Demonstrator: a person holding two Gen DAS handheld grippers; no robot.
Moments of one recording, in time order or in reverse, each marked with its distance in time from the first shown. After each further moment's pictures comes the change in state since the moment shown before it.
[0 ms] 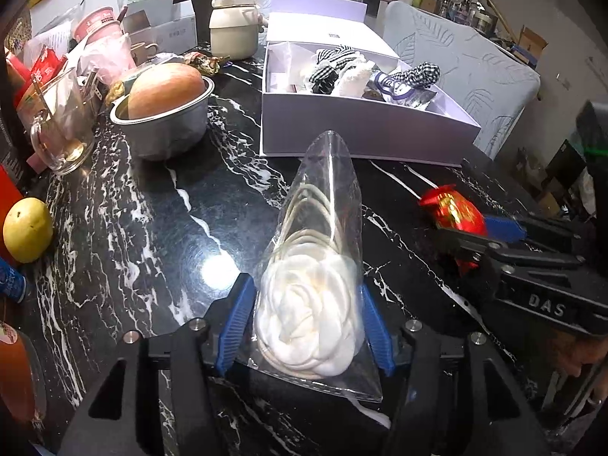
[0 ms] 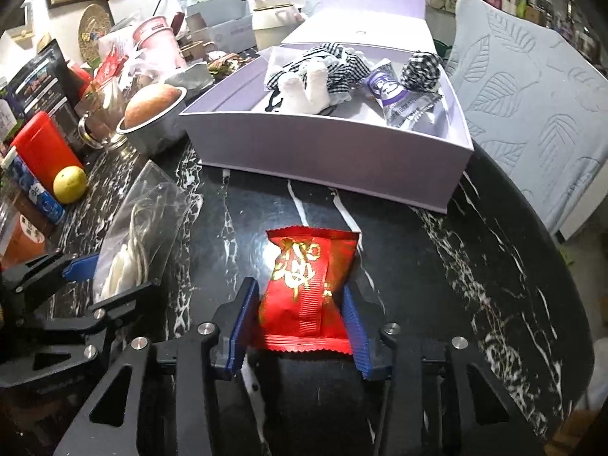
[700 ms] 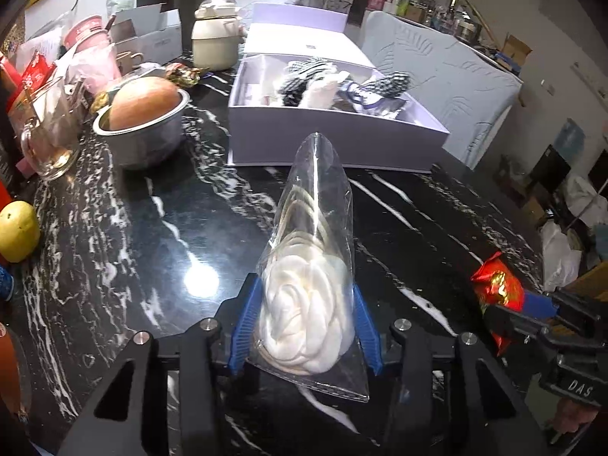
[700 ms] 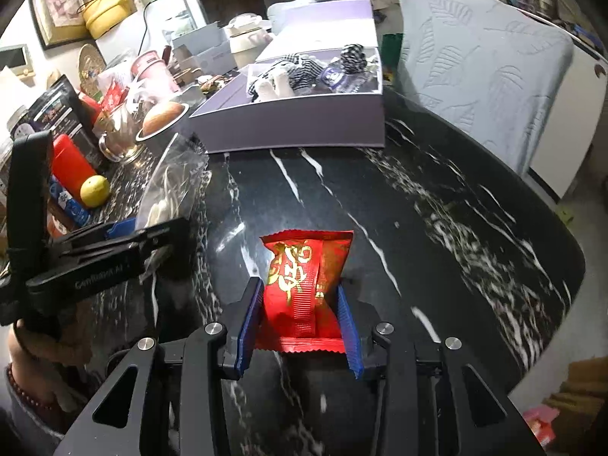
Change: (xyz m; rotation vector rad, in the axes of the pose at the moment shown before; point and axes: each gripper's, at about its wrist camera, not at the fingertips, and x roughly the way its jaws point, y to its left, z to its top) left arm -0.013 -0.021 -0.004 0.006 -0.038 -0.074; right arm -0.064 -0.014 -0.069 0.144 -0.063 0.018
